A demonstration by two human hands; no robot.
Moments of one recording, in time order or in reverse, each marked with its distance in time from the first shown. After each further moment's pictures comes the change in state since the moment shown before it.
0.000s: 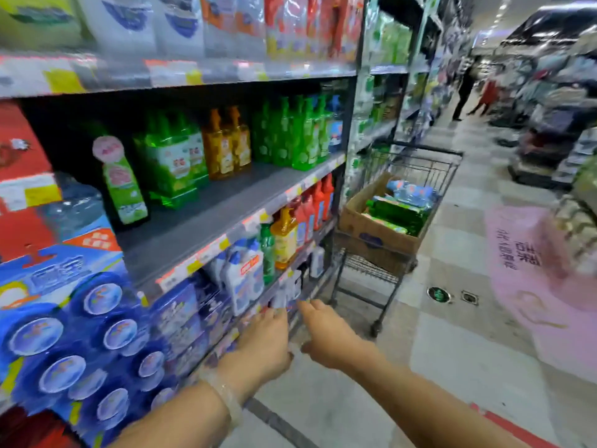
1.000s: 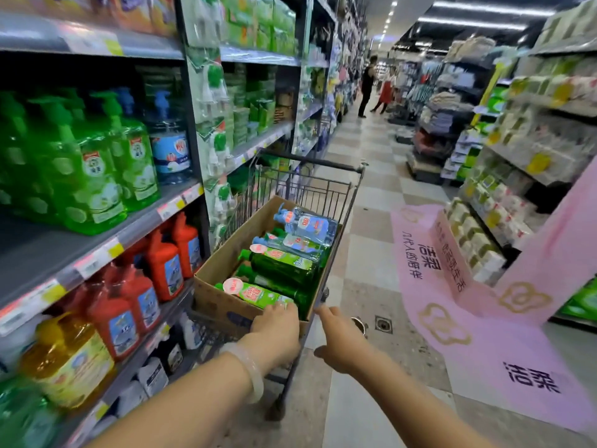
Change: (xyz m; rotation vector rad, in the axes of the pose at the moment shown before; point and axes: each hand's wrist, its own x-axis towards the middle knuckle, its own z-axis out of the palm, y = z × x) left_hand 0.489 0.355 -0.022 0.057 -0.134 0.278; right_hand 0.190 0.489 -0.170 0.082 0.051 0.471
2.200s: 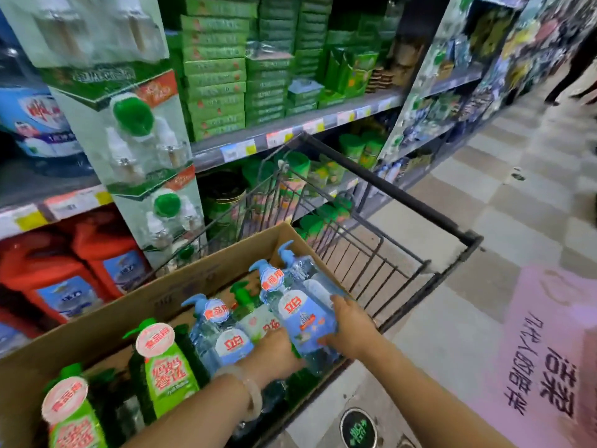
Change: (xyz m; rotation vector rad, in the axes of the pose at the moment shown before) left_hand 0.518 0.051 -0.005 -0.713 0.008 -0.408; right_hand 0.564 0.219 -0.105 -0.132 -0.296 -0.321
